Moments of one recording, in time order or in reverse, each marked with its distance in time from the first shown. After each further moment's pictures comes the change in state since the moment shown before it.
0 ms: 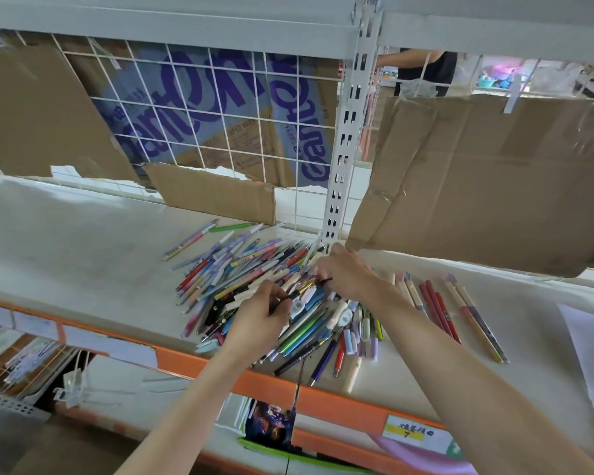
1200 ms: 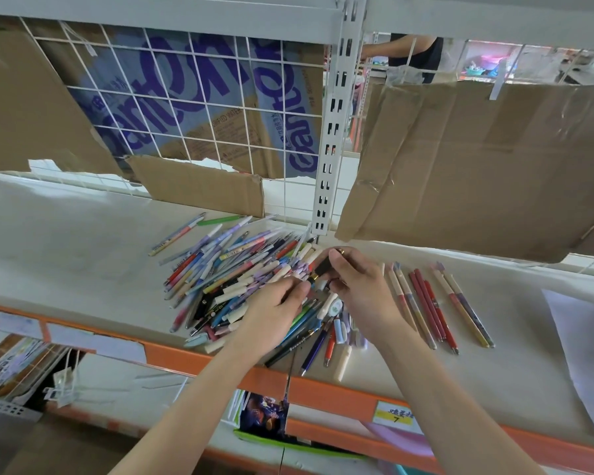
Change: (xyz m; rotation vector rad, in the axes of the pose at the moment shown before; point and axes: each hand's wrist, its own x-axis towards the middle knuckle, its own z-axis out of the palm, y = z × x) left_hand -0.006 0.026 0.017 -0.128 -0.122 0.144; right_hand -0.072 -0.019 0.012 1.600 0.413 0.105
